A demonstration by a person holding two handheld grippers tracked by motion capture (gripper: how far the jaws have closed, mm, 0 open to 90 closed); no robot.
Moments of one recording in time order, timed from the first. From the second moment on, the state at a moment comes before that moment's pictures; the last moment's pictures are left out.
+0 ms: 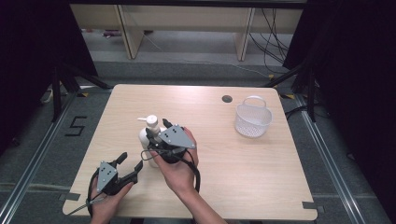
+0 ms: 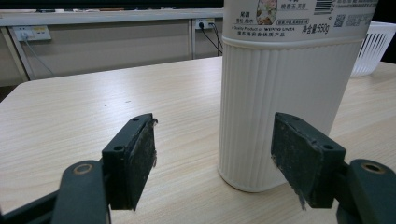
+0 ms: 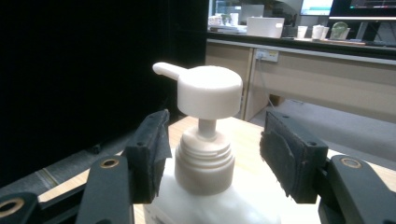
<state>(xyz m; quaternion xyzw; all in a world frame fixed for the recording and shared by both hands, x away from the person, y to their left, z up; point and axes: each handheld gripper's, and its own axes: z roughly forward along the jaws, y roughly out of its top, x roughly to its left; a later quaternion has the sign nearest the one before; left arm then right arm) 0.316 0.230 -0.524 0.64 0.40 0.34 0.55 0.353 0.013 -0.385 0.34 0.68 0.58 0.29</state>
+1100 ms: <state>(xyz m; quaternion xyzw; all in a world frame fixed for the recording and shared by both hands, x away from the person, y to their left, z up) 0.316 0.230 -0.524 0.64 0.40 0.34 0.56 0.364 0.041 -0.383 0.38 0.67 0.55 0.31</state>
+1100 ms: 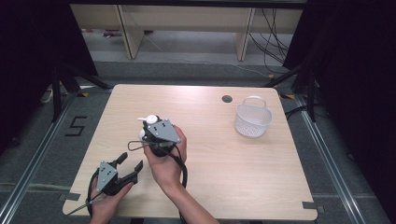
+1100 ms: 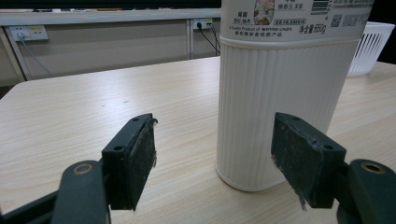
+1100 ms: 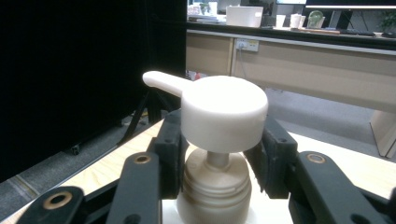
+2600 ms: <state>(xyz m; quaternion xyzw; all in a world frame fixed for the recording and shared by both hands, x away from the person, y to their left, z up) 0.315 0.230 -0.525 0.64 0.40 0.34 0.56 0.356 -0.007 -0.360 0.37 0.63 0.59 0.35</state>
